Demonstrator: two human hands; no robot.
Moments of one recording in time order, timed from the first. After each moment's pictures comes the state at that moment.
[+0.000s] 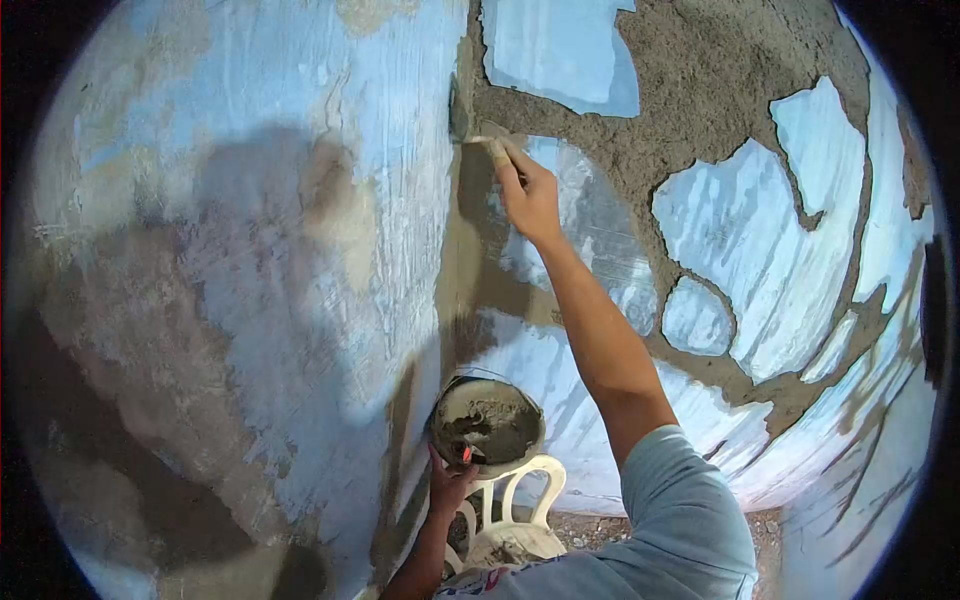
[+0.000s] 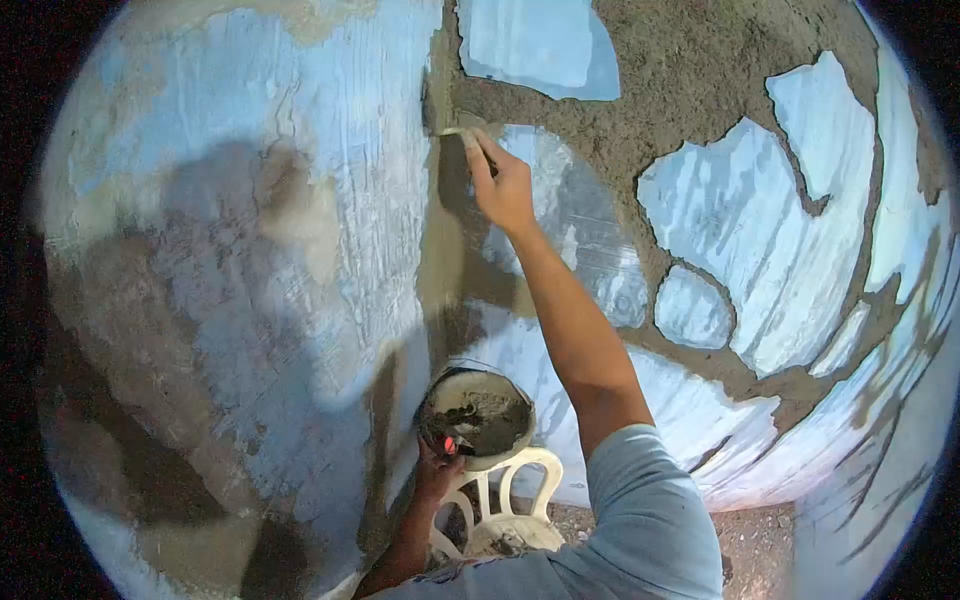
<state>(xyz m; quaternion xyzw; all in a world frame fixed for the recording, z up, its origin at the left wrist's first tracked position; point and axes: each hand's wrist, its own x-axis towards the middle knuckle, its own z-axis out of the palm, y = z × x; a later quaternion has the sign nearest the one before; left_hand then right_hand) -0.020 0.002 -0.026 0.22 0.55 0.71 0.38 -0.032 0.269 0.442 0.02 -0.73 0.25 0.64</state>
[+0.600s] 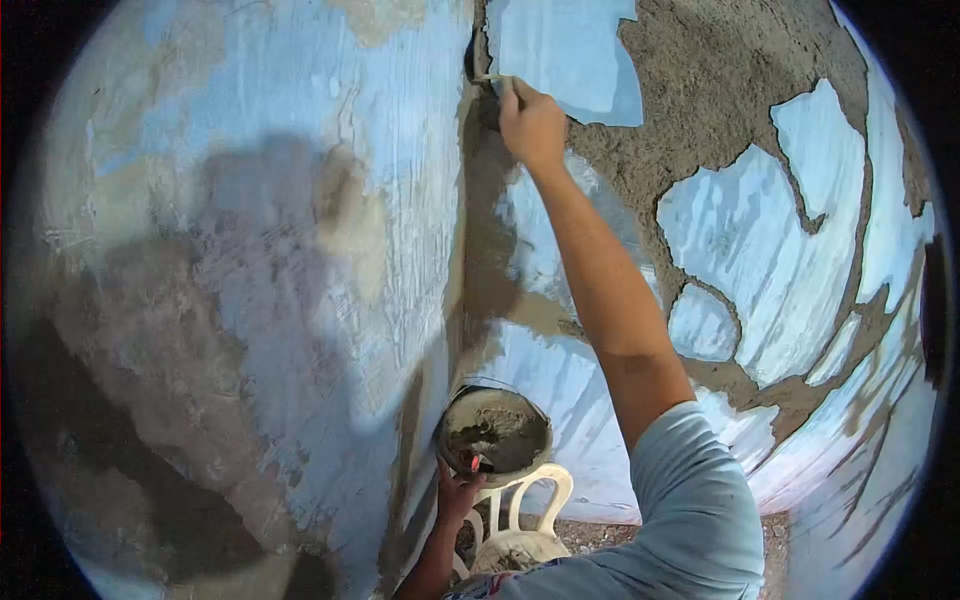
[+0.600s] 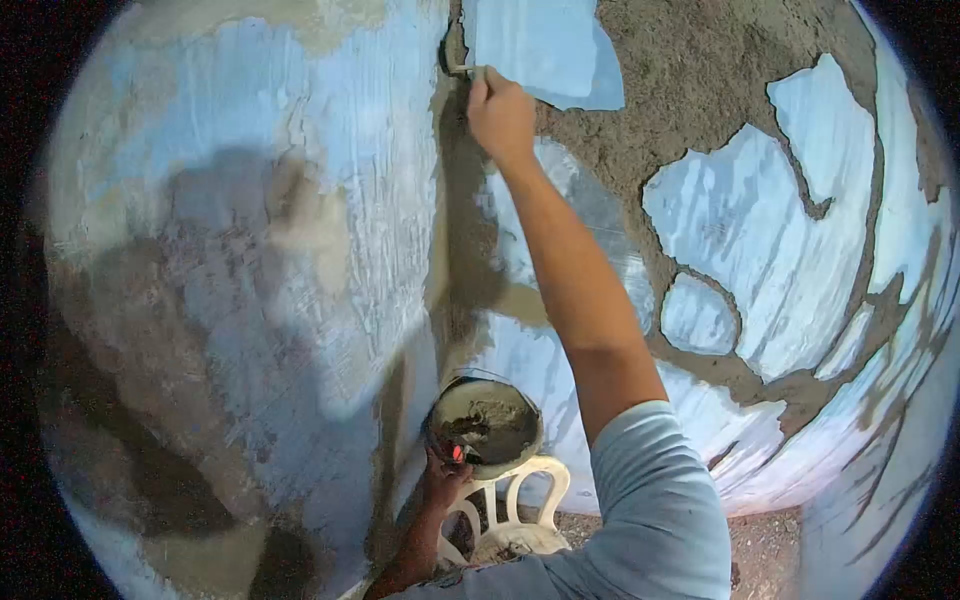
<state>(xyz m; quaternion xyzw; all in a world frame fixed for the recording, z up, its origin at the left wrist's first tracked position) -0.022 0.003 -0.025 0.22 0.58 0.69 0.39 -0.057 0.264 0.553 -0.12 -0.70 0.03 0.70</state>
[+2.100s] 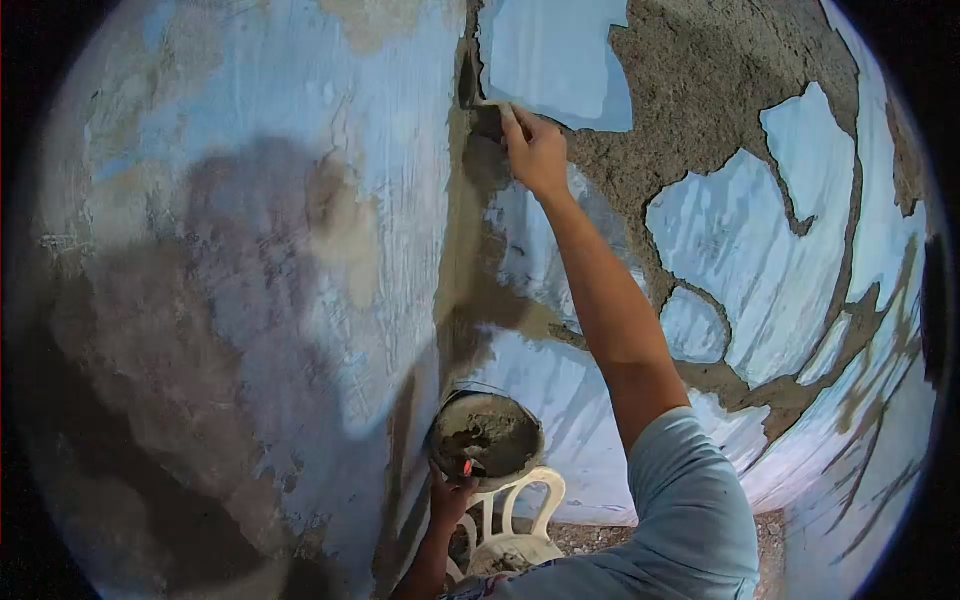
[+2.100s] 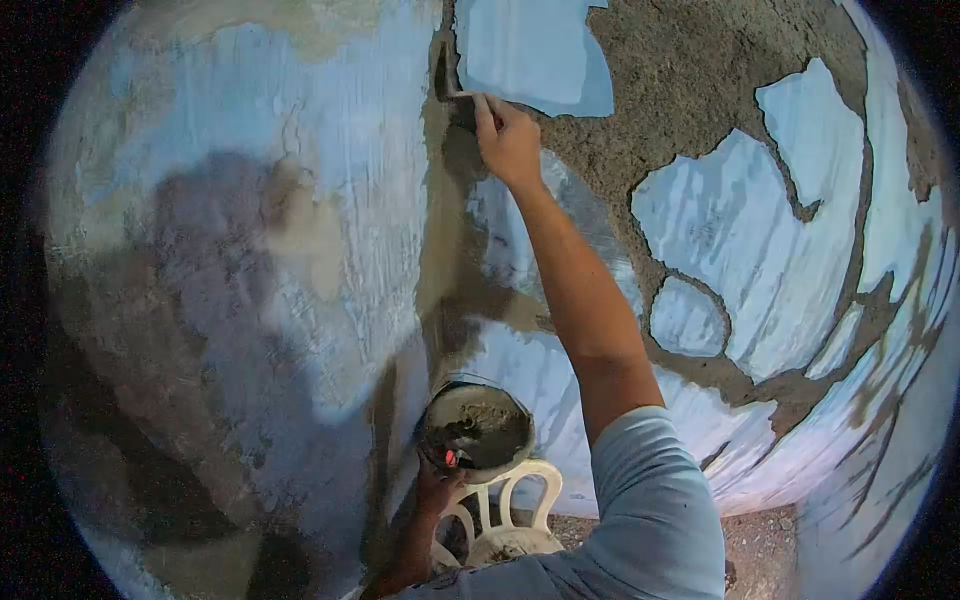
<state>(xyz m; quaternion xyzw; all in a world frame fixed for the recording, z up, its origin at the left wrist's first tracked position) -0.023 0.003 -0.031 0.24 0.57 0.70 0.36 -0.039 0.284 0.523 -0.06 -0.72 0.13 0.68</state>
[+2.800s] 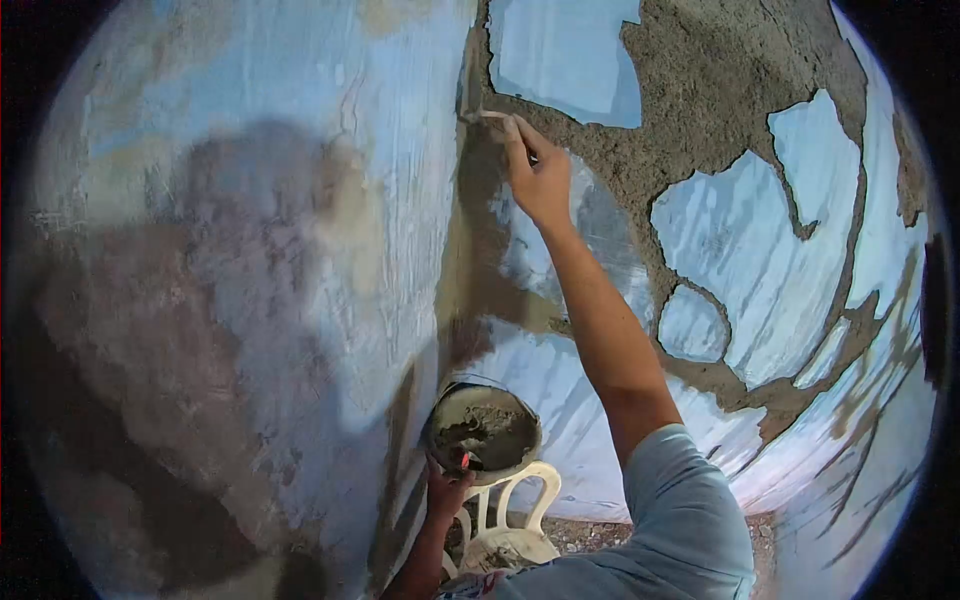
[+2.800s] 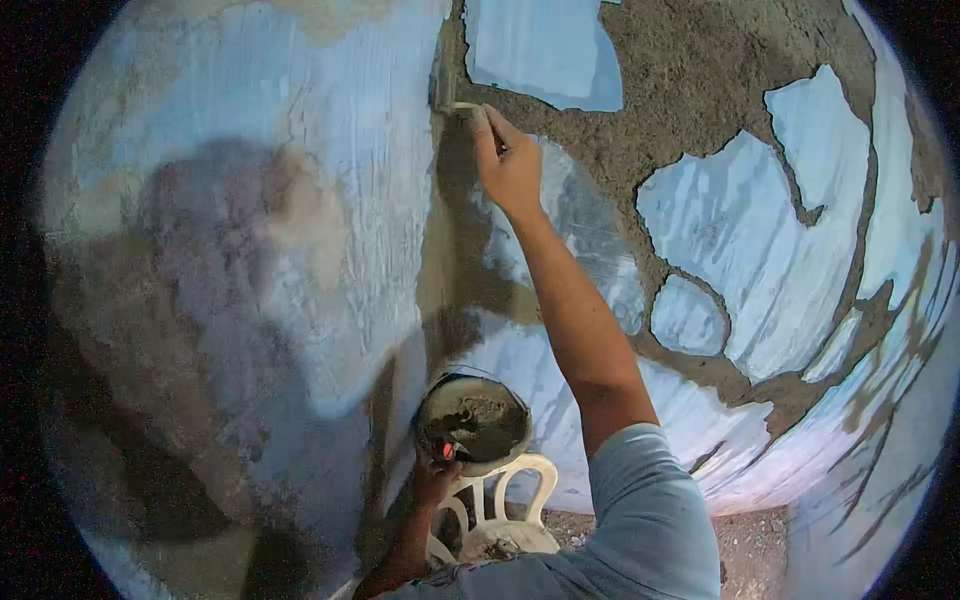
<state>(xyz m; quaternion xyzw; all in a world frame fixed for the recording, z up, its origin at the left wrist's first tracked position) -0.021 0.004 -0.028 0.22 0.55 0.71 0.37 -0.033 0.263 0.485 -0.02 -0.72 0.15 0.68</state>
